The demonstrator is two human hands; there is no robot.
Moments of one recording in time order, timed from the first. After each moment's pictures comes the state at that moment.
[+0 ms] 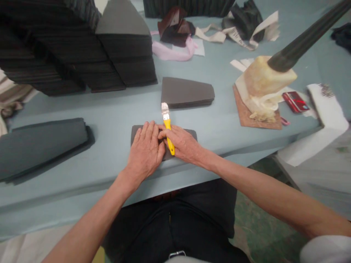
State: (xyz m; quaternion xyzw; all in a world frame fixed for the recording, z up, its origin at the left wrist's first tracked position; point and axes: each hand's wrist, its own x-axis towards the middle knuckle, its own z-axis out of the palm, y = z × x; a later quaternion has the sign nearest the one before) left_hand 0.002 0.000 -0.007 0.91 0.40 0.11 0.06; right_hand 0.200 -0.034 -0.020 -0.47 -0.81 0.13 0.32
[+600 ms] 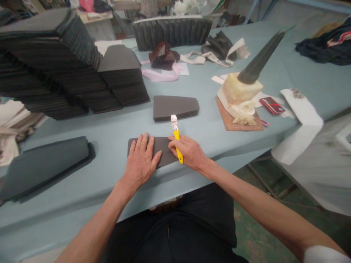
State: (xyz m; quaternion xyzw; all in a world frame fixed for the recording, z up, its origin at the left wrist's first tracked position) left_hand 0.003 0.004 -0.007 0.91 0.40 0.08 0.01; right_hand 0.230 -0.063 -0.026 -0.55 -0.76 -0.01 0.34
